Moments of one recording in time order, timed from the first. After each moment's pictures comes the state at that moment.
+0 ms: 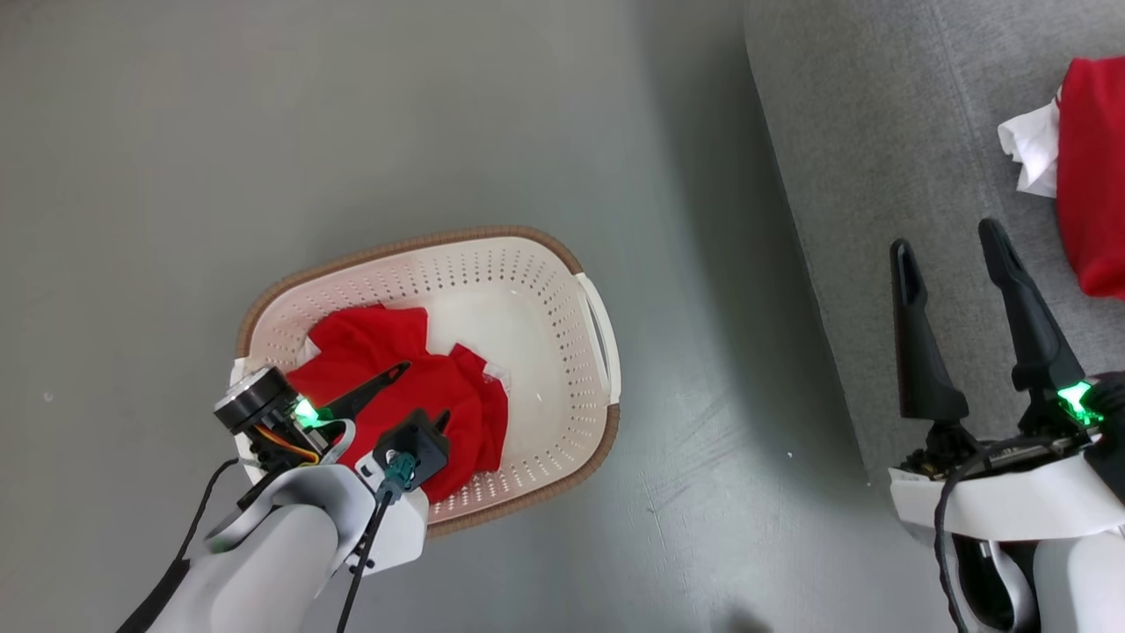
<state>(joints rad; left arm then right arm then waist) -0.57 0.32 -0.67 0.68 0.16 -0.06 -0.12 -0.11 -0.04 -0.03 -0.18 0.12 0.13 -0.10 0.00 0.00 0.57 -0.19</state>
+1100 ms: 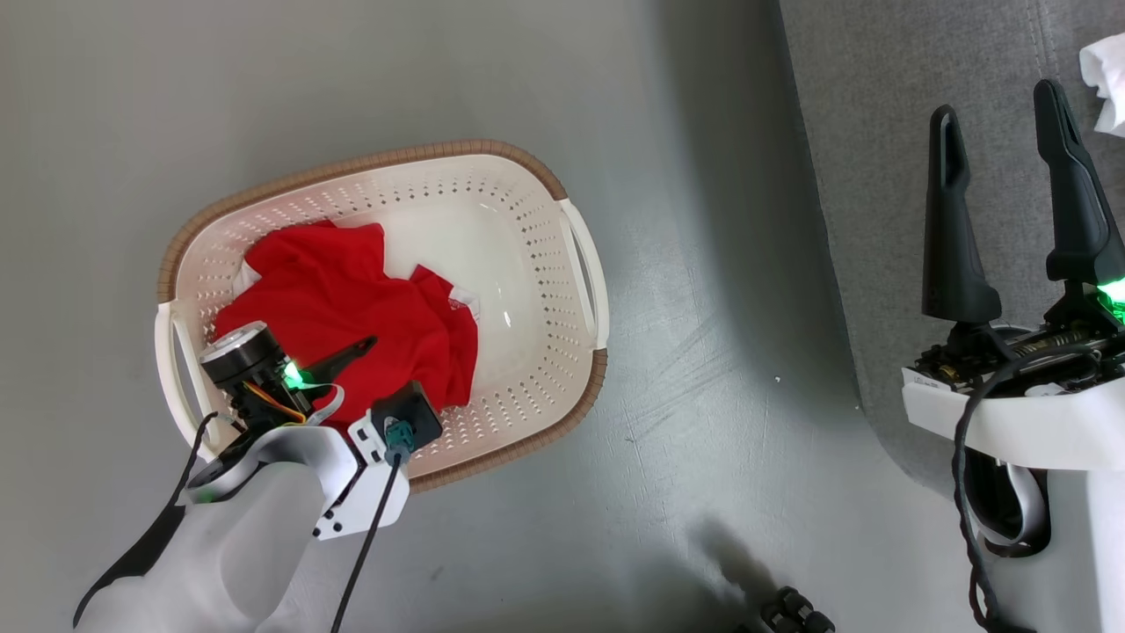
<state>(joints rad) -0.72 0.31 -0.76 0.89 0.27 -0.07 -0.11 -0.31 -0.04 -0.02 -0.16 0.12 0.13 -0.17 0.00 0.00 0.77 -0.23</state>
